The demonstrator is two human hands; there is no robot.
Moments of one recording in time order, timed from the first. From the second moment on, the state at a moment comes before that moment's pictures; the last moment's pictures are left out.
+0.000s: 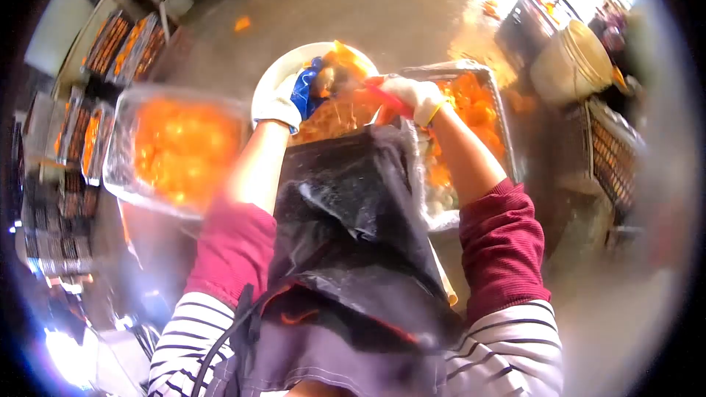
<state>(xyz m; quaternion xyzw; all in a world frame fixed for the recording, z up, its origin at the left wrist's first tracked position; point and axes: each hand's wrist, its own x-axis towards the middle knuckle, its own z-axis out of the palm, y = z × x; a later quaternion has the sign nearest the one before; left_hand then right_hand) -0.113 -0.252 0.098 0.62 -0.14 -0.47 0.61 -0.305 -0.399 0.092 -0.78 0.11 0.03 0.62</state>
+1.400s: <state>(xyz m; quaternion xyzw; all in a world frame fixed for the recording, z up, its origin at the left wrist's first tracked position) 0.011 0.028 0.020 0.96 -0.24 0.12 -0.03 -0.220 -0.313 0.055 -0.51 0.12 0.01 0.85</state>
